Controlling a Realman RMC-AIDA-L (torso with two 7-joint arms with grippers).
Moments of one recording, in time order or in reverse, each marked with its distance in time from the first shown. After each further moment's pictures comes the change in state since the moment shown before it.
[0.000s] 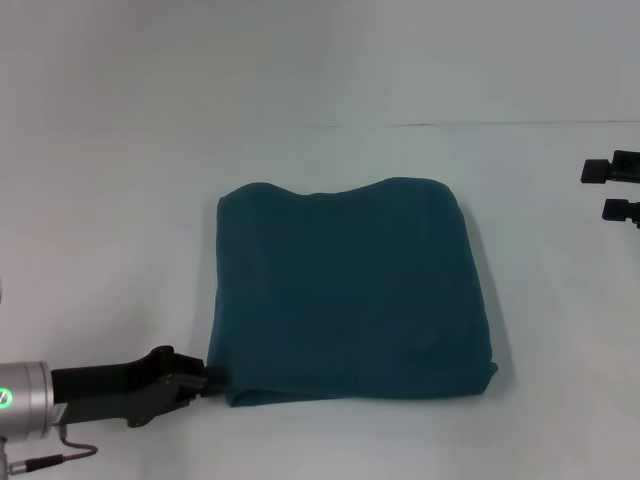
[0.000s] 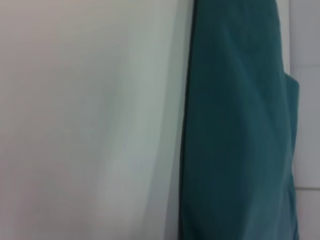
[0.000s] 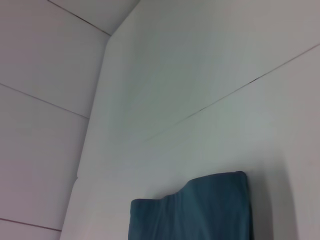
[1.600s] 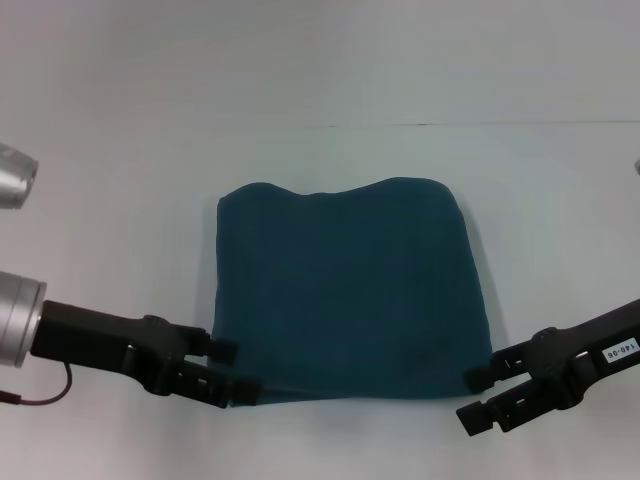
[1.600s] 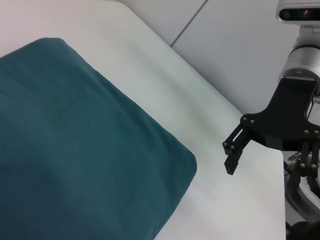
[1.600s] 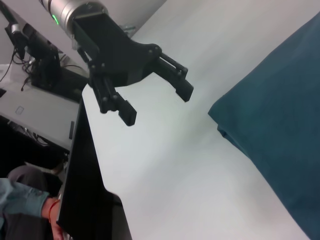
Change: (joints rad) left arm -0.144 0.070 0.134 0.206 0.012 0.358 0.581; right arm 0.089 0.137 -0.330 -0.024 -0.112 -0.281 -0.553
